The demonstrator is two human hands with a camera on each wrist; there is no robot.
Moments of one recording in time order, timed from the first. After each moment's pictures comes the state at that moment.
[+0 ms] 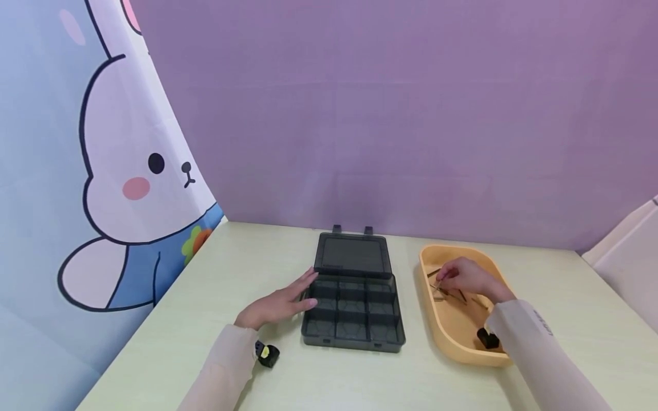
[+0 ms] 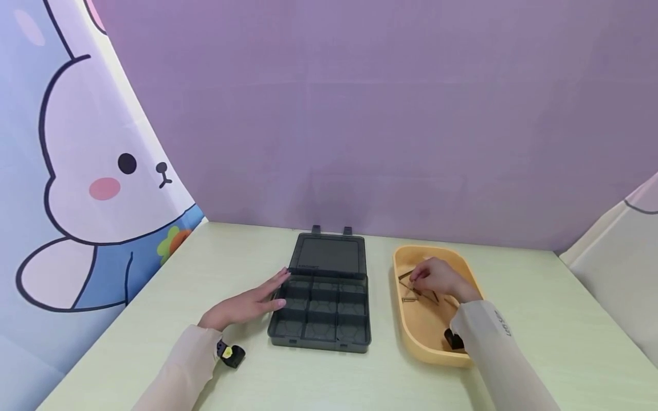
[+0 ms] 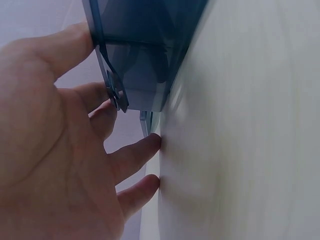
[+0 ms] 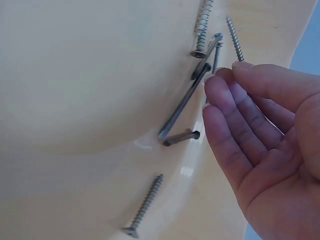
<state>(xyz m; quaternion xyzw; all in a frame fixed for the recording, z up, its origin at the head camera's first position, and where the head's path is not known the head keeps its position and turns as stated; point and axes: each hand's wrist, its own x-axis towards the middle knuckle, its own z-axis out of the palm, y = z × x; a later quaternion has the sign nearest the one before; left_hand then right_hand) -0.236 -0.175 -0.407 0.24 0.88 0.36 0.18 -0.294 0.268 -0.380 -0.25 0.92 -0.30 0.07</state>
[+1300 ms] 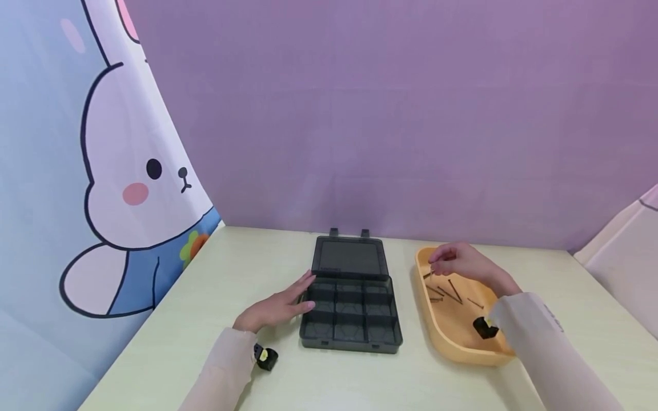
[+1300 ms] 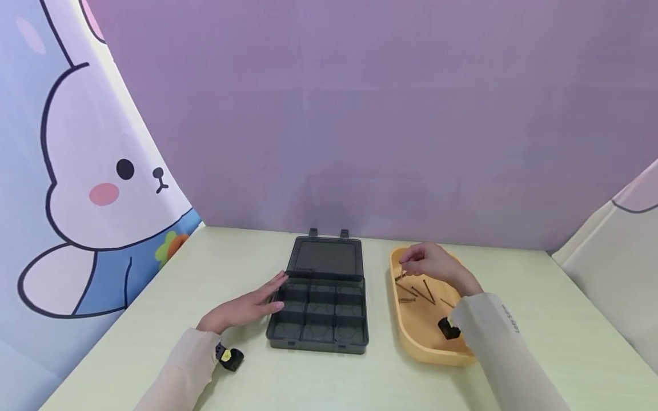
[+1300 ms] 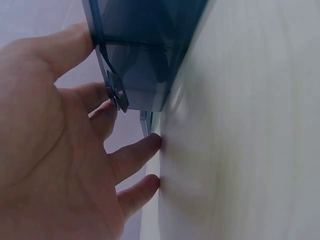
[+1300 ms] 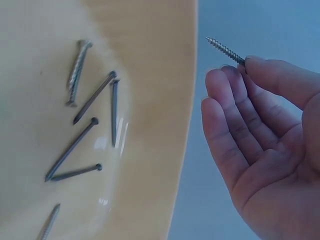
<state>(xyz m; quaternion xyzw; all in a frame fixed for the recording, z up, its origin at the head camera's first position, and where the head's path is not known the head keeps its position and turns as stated) -0.228 -0.181 -0.404 0.25 0.88 0.36 0.18 -0.257 0.246 -0.321 -0.19 0.89 -0.40 0.10</state>
